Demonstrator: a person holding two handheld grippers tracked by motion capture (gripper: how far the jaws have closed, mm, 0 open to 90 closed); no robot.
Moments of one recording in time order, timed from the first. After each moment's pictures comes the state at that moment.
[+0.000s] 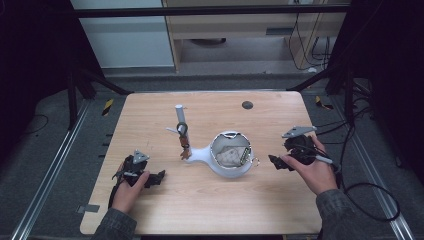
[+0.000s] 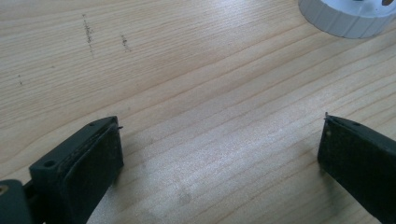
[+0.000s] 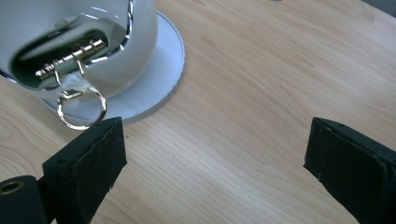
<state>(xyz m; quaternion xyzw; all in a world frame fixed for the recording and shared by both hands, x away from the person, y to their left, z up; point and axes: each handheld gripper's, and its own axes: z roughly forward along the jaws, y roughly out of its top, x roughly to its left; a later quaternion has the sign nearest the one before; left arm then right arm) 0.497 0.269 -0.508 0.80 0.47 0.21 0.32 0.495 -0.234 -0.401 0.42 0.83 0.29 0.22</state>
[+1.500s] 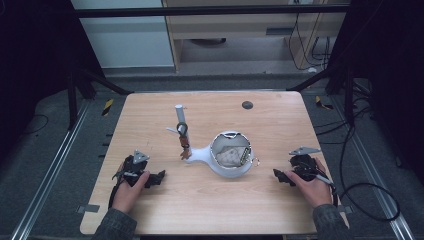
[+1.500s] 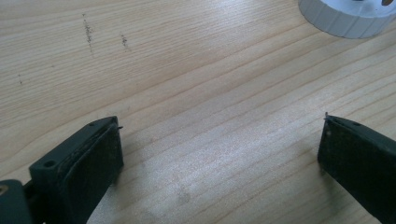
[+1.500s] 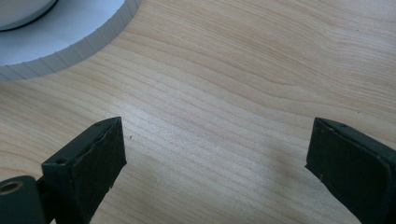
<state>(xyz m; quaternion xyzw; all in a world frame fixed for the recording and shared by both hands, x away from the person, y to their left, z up) 0.496 0.269 -0.508 0.80 0.47 0.21 0.32 0.487 -0.264 -0.491 0.51 0.78 0.31 0.18</state>
